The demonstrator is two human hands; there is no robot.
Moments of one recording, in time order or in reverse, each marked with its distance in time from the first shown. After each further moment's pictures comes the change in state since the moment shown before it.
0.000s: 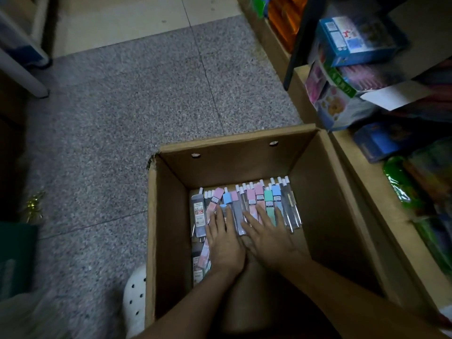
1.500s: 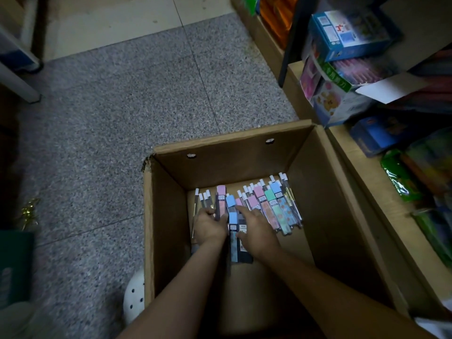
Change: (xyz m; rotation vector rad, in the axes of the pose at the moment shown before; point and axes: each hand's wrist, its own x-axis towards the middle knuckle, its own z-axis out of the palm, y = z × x) left_hand 0.047 -0.010 -0.026 -0.671 0.082 -0.530; right_hand 0.025 -0.030 -0.014 0.913 0.173 0.371
